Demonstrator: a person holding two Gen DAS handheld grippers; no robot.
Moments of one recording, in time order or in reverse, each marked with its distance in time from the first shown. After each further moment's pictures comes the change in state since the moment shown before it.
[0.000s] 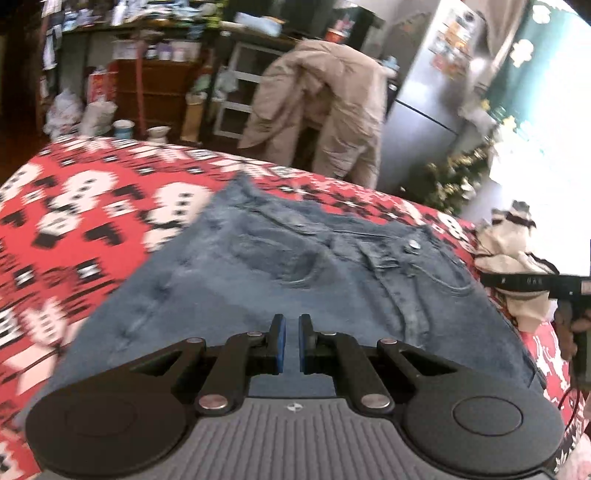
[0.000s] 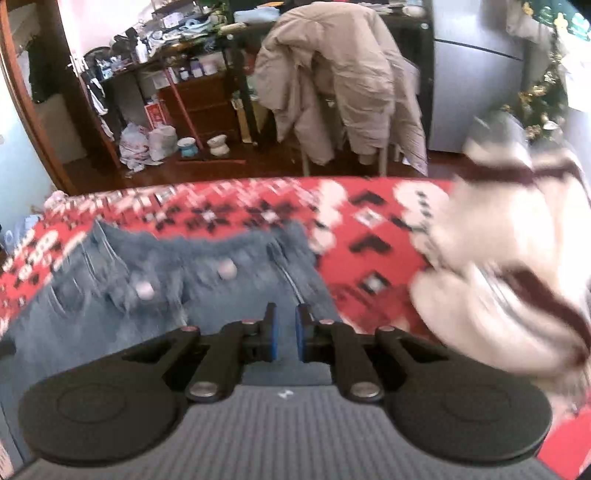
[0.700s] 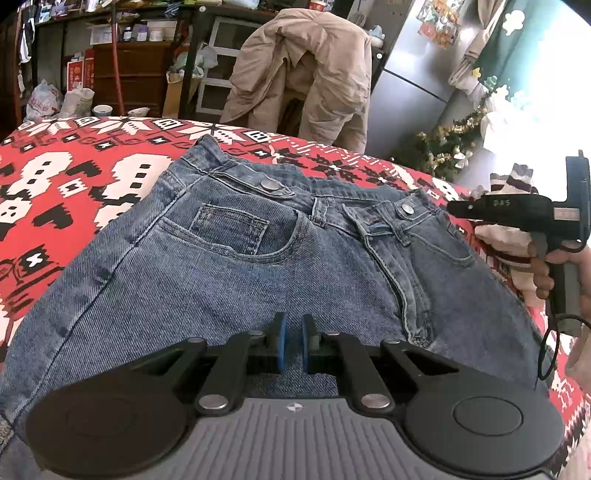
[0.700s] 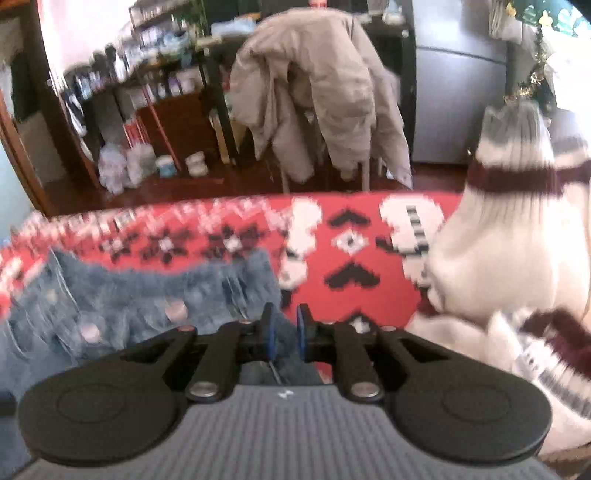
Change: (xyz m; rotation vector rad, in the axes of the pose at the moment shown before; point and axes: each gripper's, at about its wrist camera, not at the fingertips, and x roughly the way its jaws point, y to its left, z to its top) left arm 0.037 -0.009 -0.009 0.028 0.079 -0.019; right arm 0.064 0.000 0.033 0.044 -0.079 0.016
